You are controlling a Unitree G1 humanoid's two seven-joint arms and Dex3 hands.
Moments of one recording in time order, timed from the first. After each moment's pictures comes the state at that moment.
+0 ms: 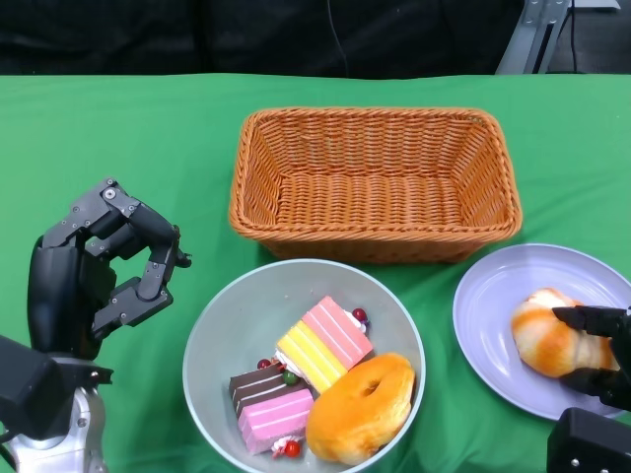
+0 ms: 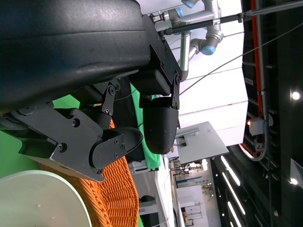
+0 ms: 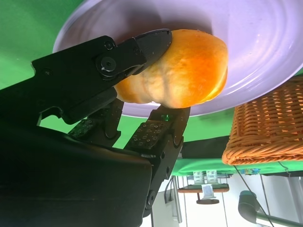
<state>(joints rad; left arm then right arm) -0.27 0.03 0.18 0.55 -0.21 -0.76 -0.23 -0.18 -0.44 0.27 0.60 -0.78 -0.28 -0.56</state>
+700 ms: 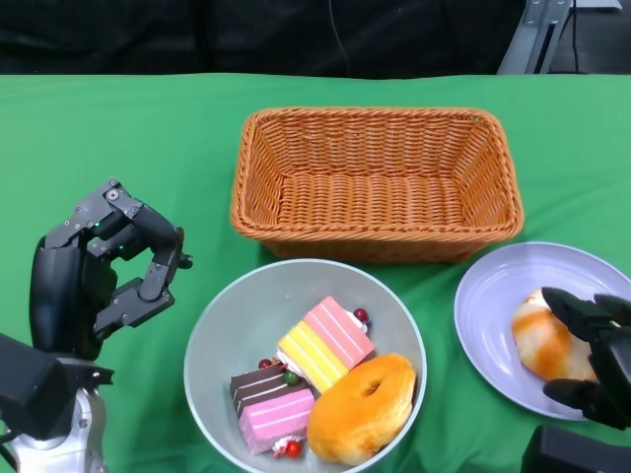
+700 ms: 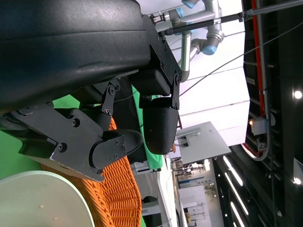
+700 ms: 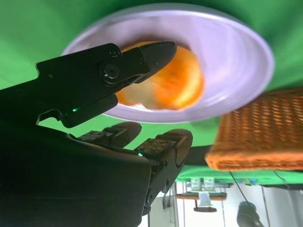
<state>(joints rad) -0.27 0.03 0.17 0.56 -0.19 -0.76 -0.22 -0.01 -0.43 0.29 0.21 -0.80 -0.02 -0.41</state>
